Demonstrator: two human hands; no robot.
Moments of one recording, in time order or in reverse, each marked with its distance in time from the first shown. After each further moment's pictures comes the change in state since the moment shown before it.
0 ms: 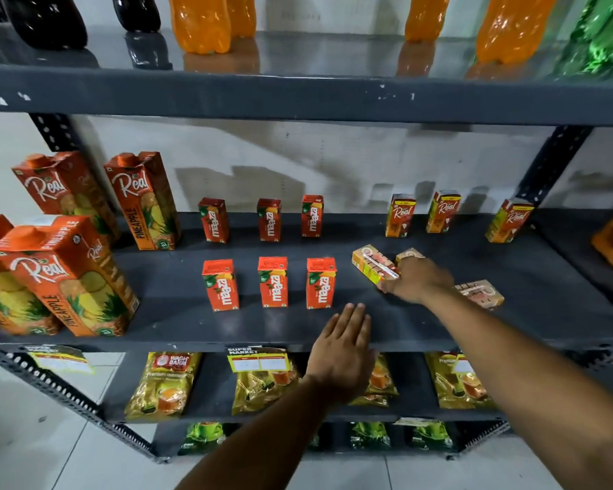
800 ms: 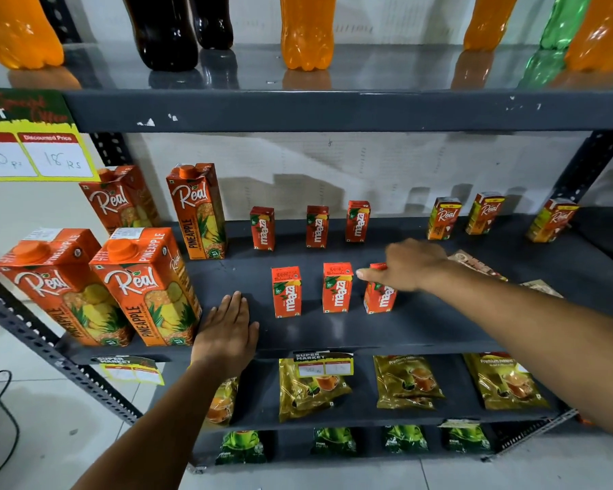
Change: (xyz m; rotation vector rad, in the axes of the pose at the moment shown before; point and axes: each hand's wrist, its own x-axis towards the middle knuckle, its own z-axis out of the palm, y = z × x) left_hand -0.099 -0.261 -0.054 0.099 -0.033 -0.402; right_hand -0.036 -0.147 -0.045 -0.259 -0.085 -0.184
